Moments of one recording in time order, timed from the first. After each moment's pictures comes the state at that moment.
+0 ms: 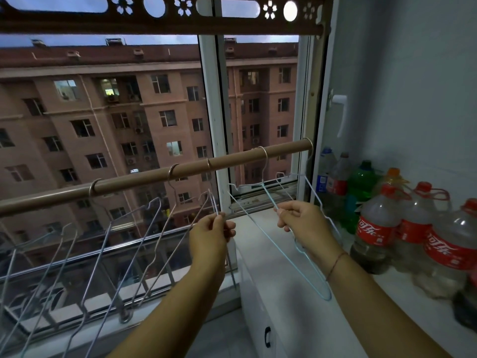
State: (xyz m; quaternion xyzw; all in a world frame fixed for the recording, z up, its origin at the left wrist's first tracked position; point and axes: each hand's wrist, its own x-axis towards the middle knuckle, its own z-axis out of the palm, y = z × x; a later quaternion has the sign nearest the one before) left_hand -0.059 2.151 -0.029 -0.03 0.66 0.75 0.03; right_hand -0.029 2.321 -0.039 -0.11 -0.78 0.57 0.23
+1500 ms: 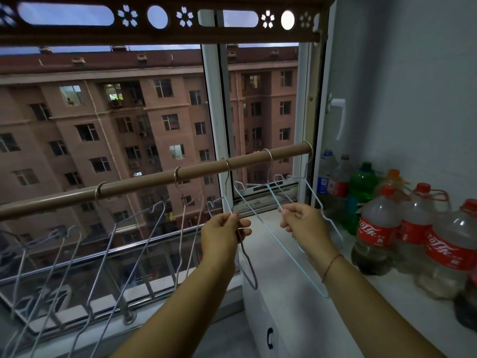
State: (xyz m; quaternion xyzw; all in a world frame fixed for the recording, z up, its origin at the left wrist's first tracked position) left_hand -0.044 2.160 -0.017 0.00 0.65 0.76 0.07; right_hand -0.029 2.317 -0.048 -0.15 -0.77 0.56 0.27
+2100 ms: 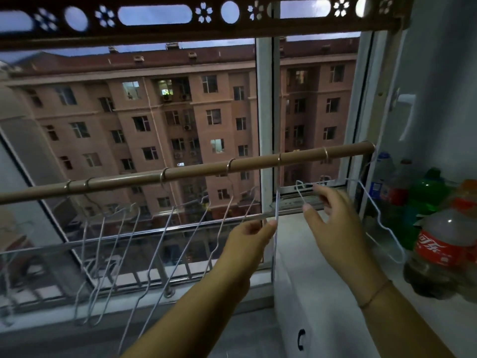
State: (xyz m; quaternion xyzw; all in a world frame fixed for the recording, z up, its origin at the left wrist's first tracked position) left_hand -0.001 2.105 -0.001 0.06 0.74 0.66 0.13; right_hand 0.002 2.256 -0.013 -0.06 -0.83 0.43 0.34
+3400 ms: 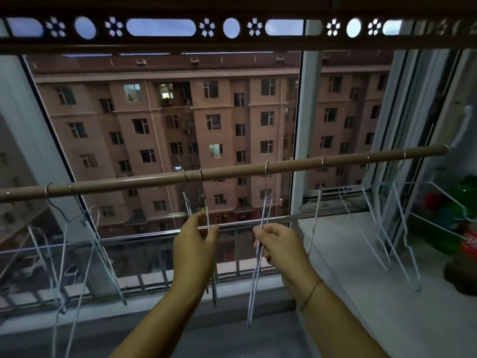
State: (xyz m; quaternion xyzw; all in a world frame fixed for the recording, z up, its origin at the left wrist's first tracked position) left_hand -0.039 1.850 -0.028 0.01 0.83 0.51 -0.21; right_hand -0.026 2.004 -0.040 -0.03 -0.71 0.70 0.11
